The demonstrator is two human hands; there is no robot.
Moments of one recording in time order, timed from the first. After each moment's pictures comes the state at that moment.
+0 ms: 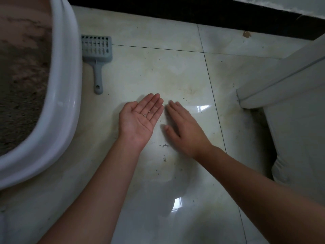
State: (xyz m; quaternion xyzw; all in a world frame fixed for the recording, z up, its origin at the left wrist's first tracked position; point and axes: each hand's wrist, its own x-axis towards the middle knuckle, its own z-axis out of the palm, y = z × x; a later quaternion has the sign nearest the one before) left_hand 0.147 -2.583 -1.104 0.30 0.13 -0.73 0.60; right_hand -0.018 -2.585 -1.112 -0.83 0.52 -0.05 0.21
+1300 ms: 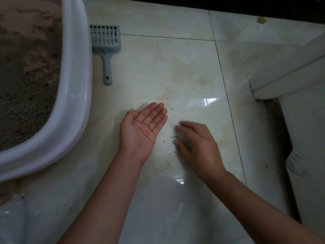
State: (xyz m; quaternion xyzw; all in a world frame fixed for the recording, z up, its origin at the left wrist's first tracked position) left_hand 0.157 -2.535 -1.104 0.34 0.12 -0.73 0.59; right_hand -0.022 -2.517 -1.109 -0.79 0.57 -0.13 0.17
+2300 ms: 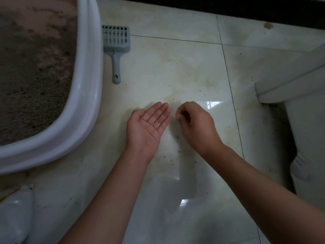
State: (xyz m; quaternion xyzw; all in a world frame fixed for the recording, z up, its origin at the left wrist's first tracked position) left_hand 0.159 -2.532 -1.105 0.37 0.12 -0.71 0.59; right_hand 0.013 -2.566 -1.090 -0.78 0.56 -0.16 0.24
